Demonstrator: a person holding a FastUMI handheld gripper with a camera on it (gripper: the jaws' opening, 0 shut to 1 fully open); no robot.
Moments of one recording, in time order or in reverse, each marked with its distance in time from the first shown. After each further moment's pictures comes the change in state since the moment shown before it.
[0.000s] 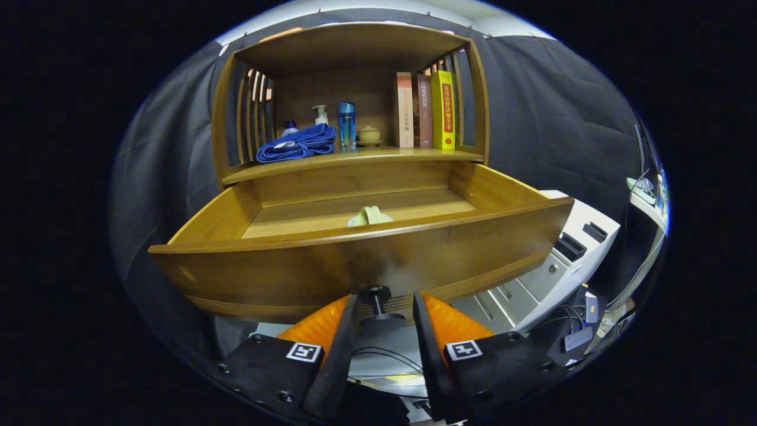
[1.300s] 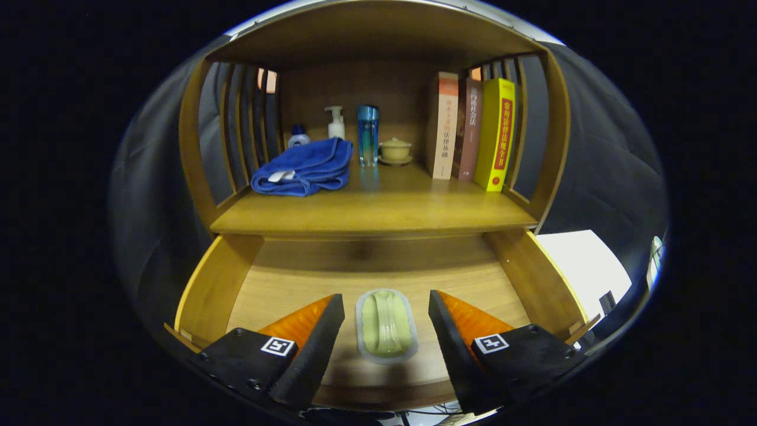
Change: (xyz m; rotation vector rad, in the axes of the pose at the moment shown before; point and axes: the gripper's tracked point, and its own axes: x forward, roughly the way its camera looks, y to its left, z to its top) arm 0.124 0.024 0.108 -0.077 0.140 0.117
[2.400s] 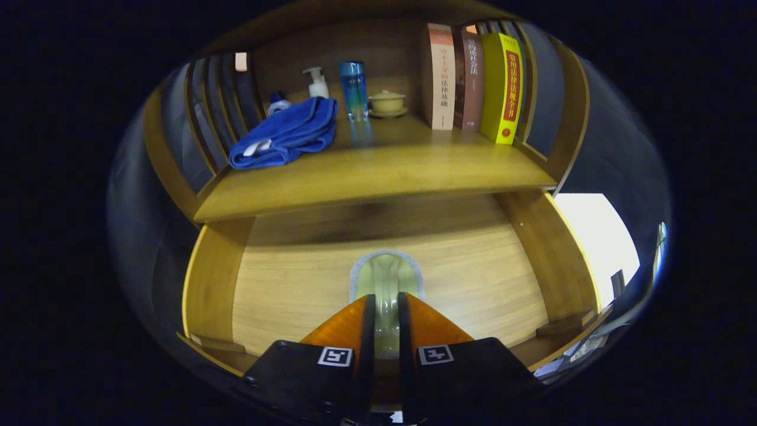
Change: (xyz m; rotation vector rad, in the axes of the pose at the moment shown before) arm 0.006 -0.007 -0.014 0.088 0.209 0.016
